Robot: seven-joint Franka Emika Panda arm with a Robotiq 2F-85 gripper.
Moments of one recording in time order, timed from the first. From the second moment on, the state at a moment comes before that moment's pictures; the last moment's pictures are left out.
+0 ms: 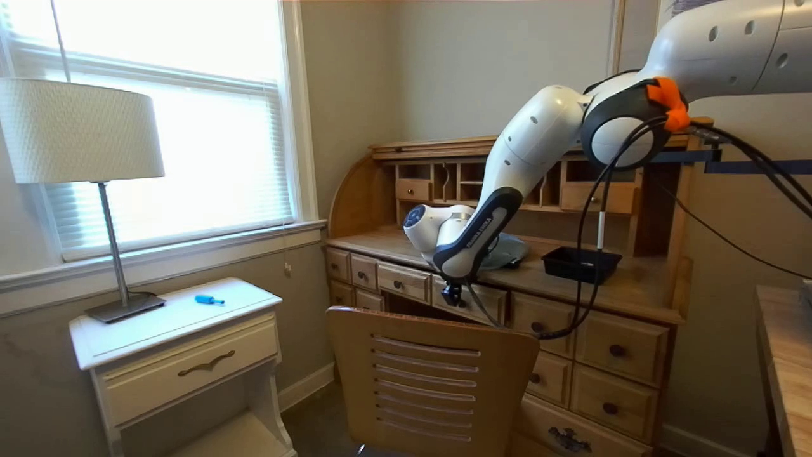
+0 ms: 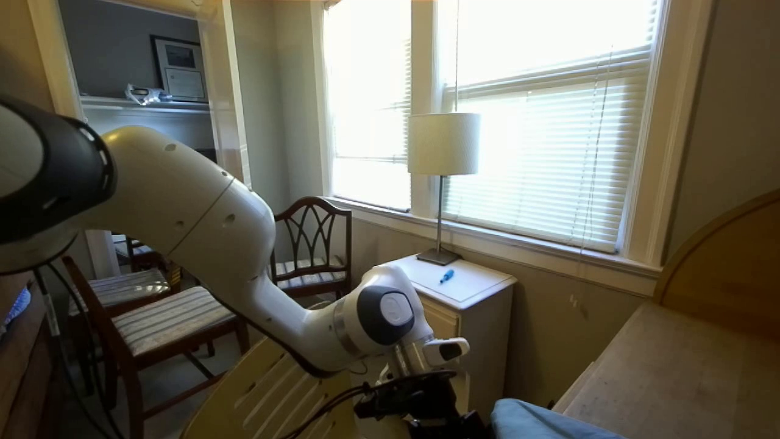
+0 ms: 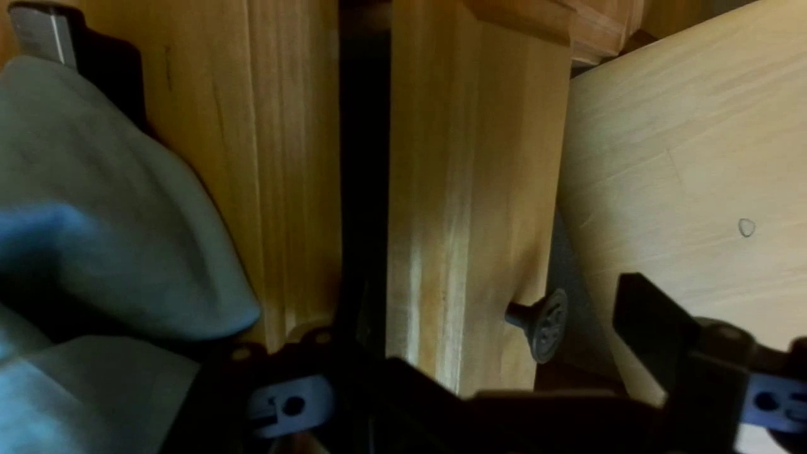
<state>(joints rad) 0.18 1.48 -0.42 -0.92 -0.37 2.24 0.35</state>
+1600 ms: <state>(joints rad) 0.02 1.45 -0.23 -0.83 -0.36 2.11 0.33</state>
